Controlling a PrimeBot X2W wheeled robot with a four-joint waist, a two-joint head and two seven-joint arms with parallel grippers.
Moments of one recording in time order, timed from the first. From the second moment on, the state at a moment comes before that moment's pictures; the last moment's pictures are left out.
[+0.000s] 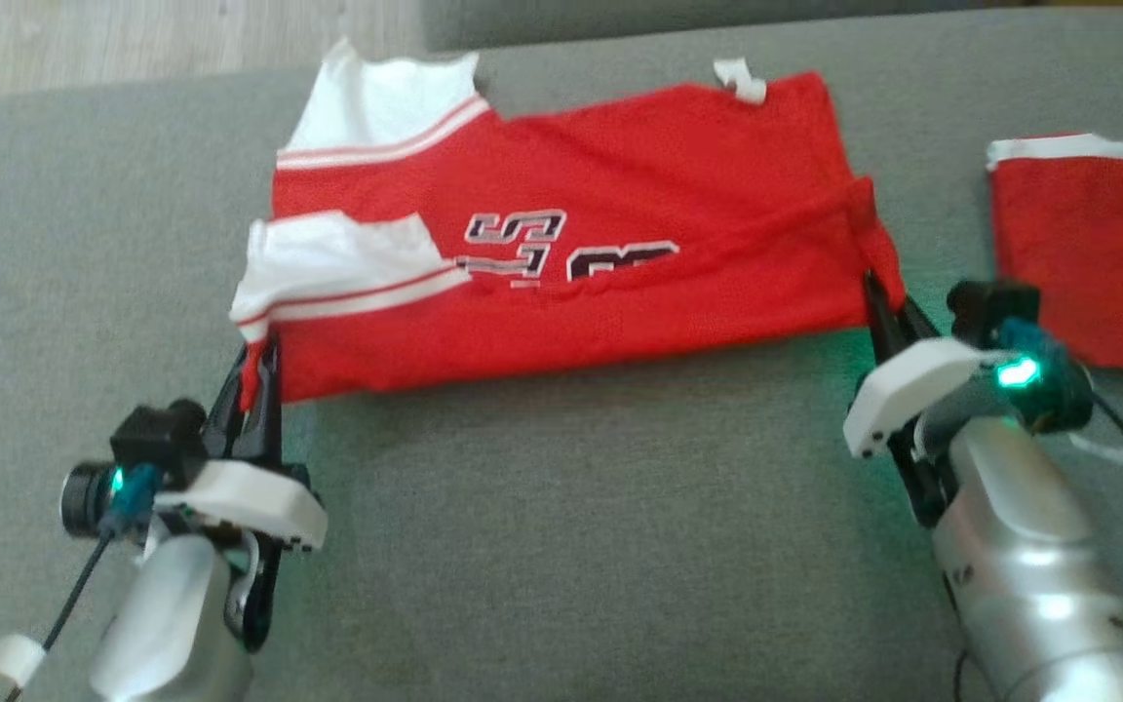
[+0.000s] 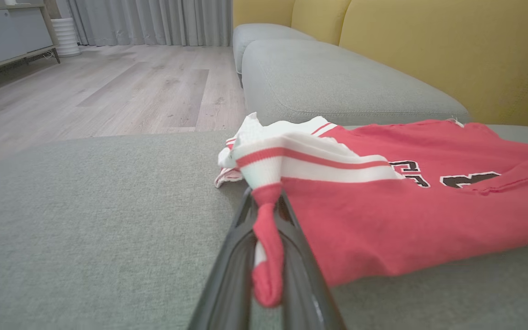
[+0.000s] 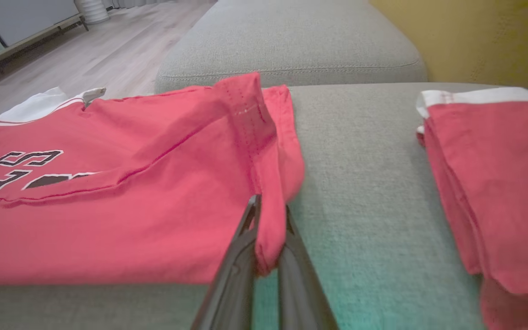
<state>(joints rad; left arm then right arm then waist) -0.37 0.18 -0.22 0.59 -0.30 -0.06 -0.22 -0.61 -0.06 0.03 0.99 0.05 0.13 -0.19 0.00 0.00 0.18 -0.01</state>
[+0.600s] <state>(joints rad) -0.02 0.20 -0.23 0.32 -0.36 -0.02 -0.06 -0.26 -0.05 -0.01 0.69 0.12 0.13 -0.03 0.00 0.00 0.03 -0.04</state>
